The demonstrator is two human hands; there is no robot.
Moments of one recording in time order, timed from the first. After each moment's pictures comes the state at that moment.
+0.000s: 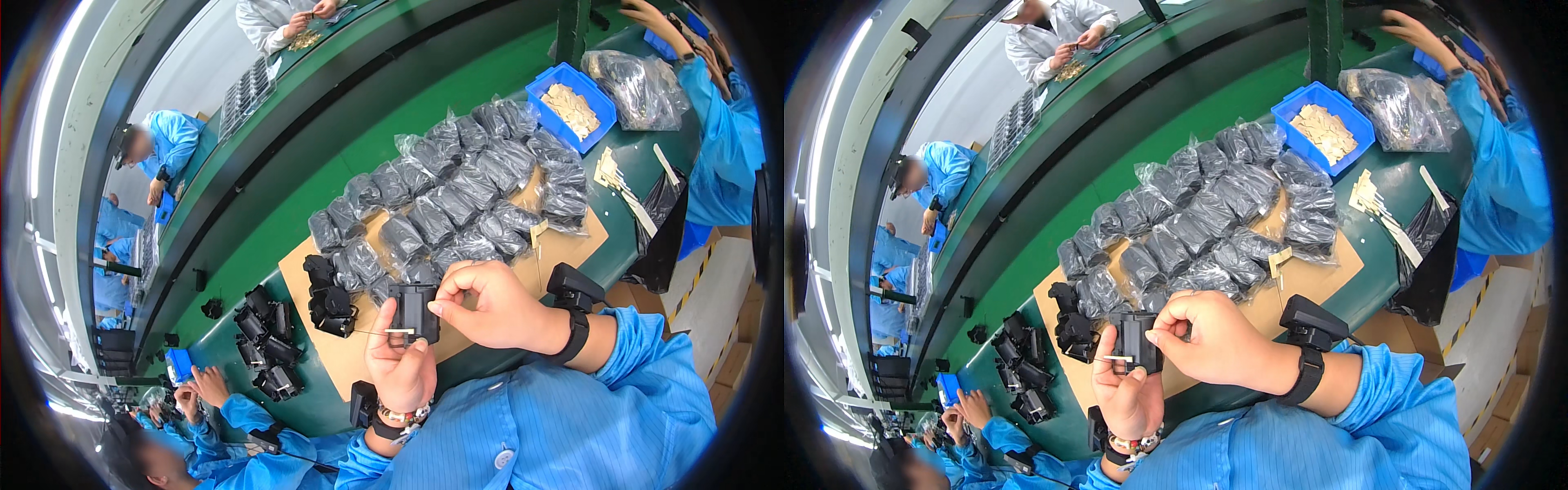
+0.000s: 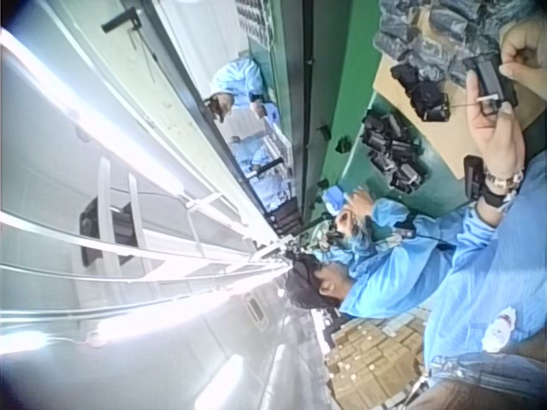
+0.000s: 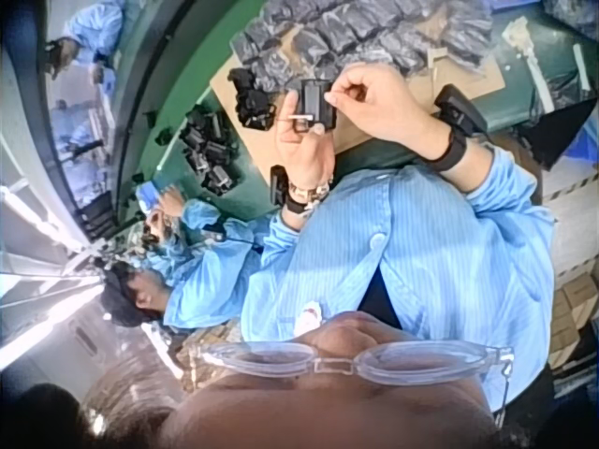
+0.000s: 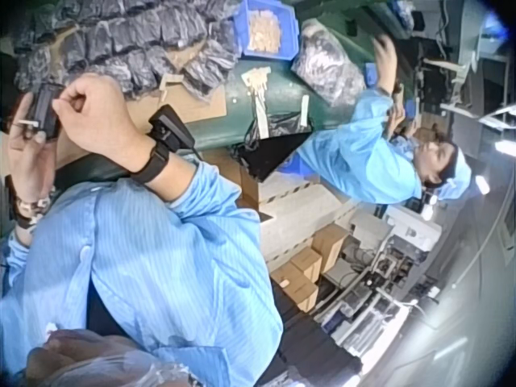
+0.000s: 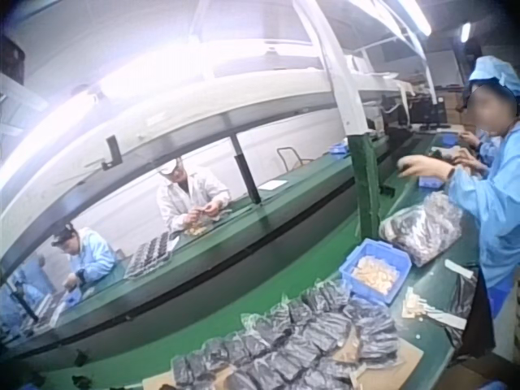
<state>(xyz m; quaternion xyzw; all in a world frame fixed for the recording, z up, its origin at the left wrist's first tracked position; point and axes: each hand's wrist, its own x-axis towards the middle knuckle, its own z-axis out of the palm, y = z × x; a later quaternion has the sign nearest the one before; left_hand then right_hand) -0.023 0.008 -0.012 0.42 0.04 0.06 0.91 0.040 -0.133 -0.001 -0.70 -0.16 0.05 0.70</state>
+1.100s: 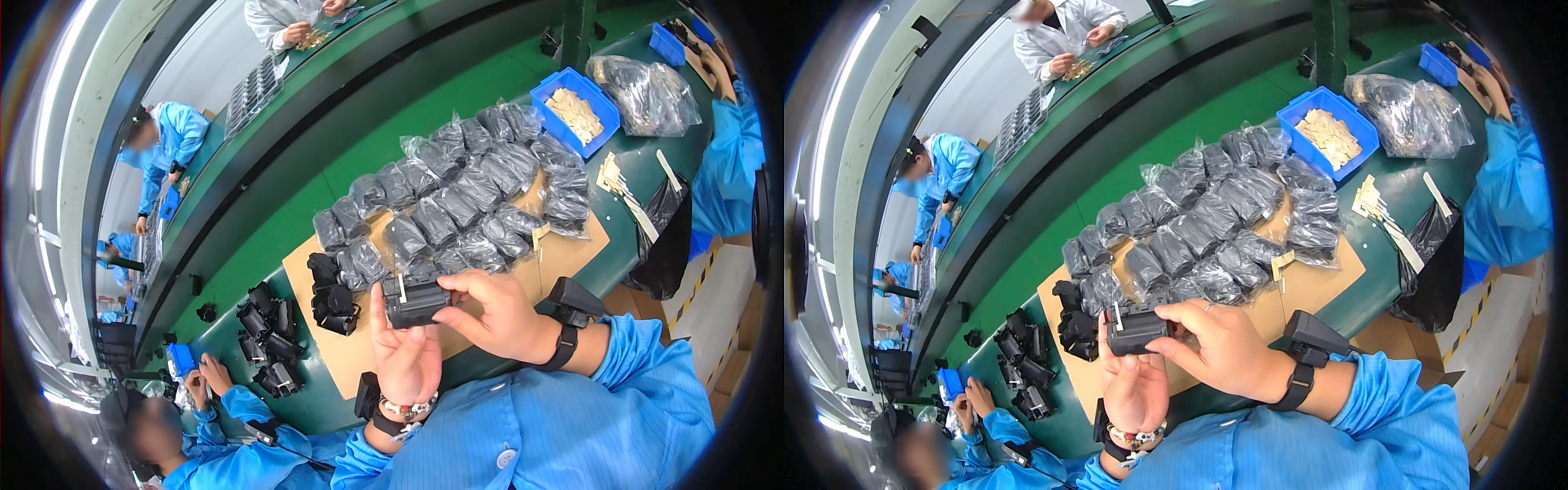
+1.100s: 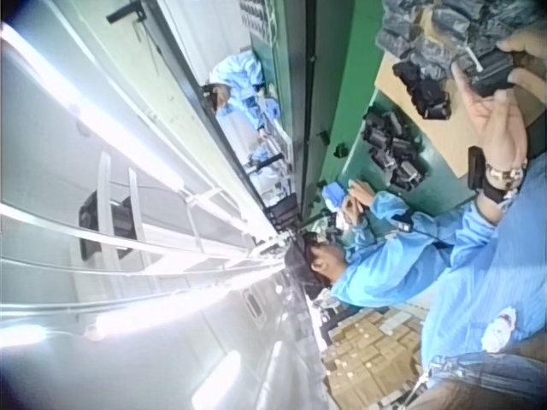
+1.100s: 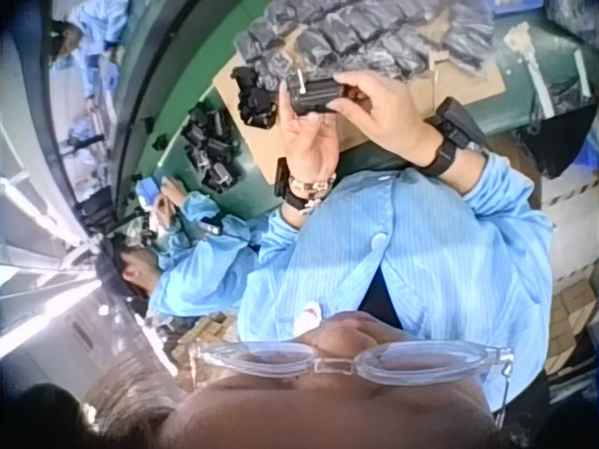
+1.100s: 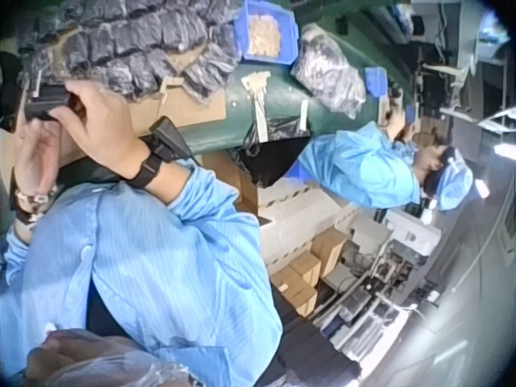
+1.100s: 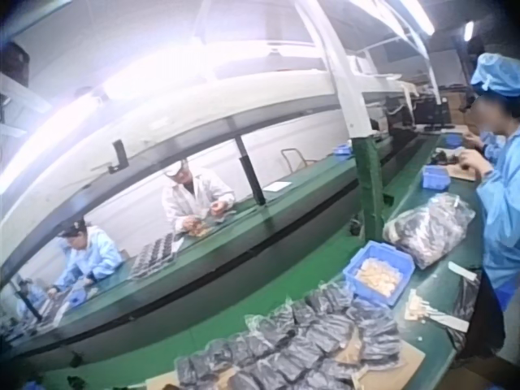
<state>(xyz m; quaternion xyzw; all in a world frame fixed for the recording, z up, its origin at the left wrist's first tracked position) -0.011 0.002 -0.008 0.33 0.04 0.04 0.94 0.029 -0.136 -0.010 -0.74 -0.21 -0.13 0.62</state>
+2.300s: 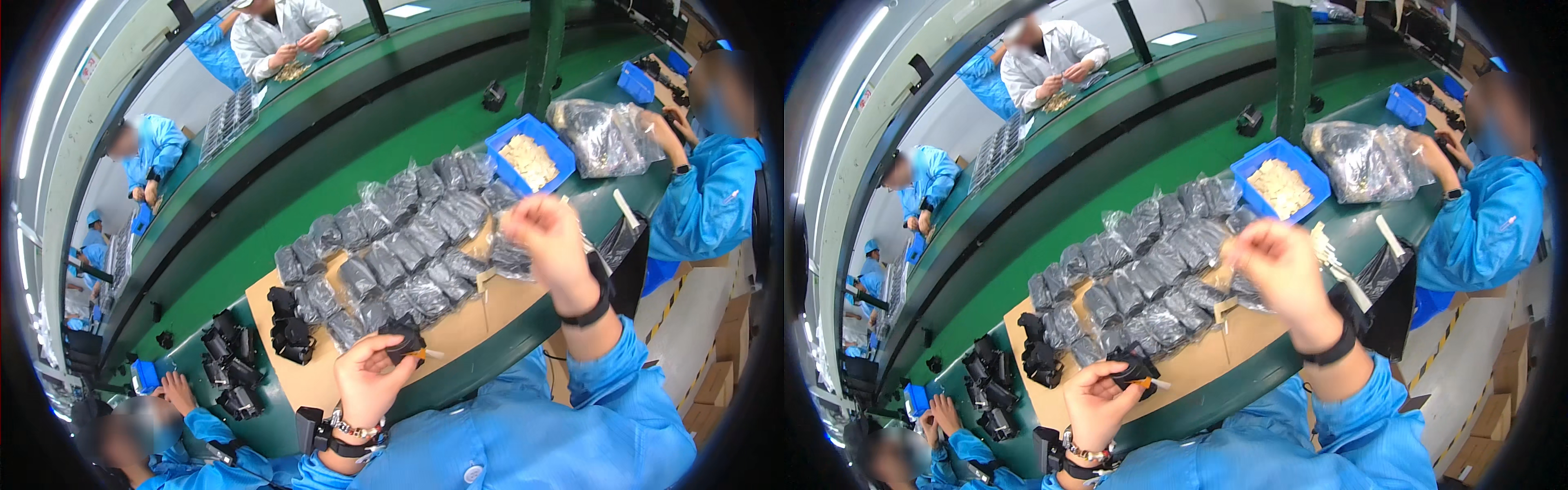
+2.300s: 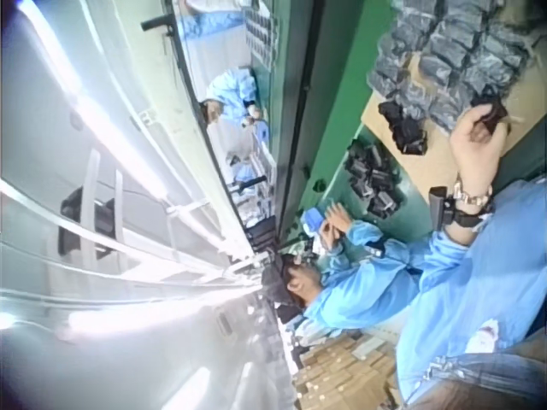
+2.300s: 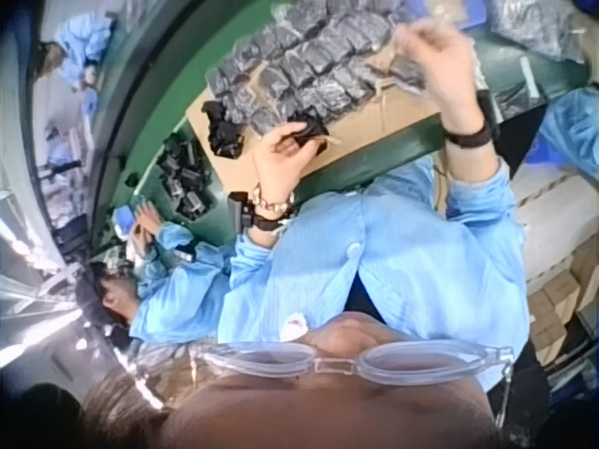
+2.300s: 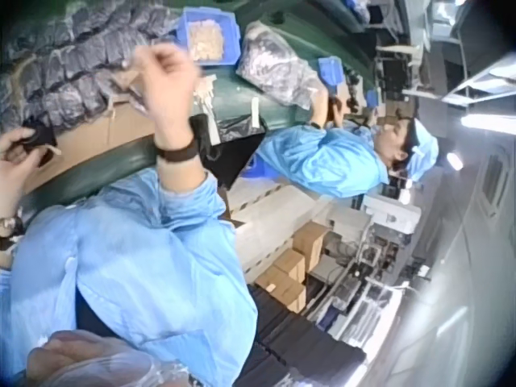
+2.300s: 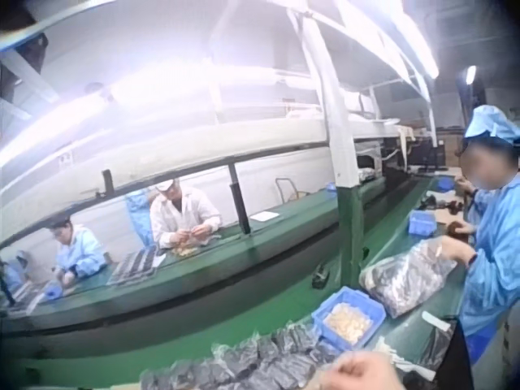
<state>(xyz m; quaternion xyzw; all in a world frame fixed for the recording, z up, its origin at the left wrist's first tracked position) -0.004 -0.011 0.011 0.70 0.06 -0.04 0.71 0.093 -0.262 0.015 -0.63 -0.05 -0.10 0.77</state>
